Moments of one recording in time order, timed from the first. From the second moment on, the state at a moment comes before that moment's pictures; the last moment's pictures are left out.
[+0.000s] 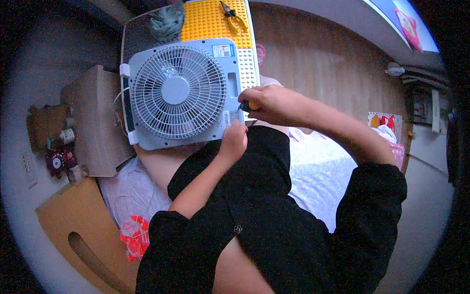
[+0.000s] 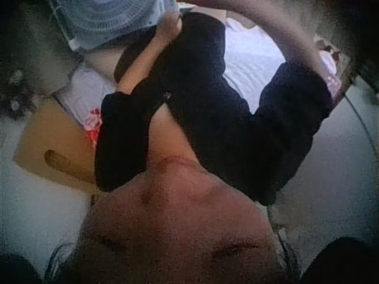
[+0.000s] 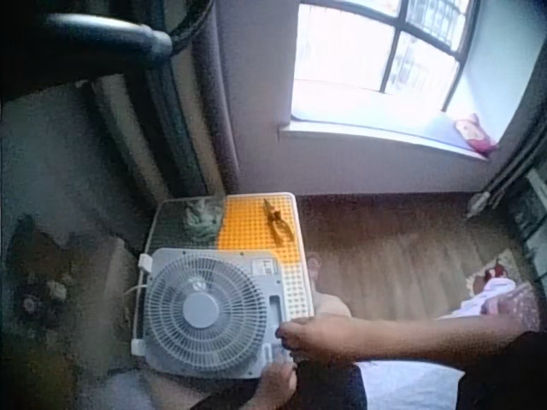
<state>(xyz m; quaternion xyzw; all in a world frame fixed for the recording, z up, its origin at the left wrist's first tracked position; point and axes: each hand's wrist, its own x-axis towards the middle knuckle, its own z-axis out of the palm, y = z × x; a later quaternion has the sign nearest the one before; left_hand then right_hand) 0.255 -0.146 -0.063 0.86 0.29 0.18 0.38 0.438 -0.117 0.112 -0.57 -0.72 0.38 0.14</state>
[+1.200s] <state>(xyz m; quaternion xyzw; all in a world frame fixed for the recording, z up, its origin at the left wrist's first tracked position) 0.260 -0.138 -0.045 0.85 0.32 0.11 0.41 0.436 -0.193 0.091 -0.69 -0.47 0.31 0.46</state>
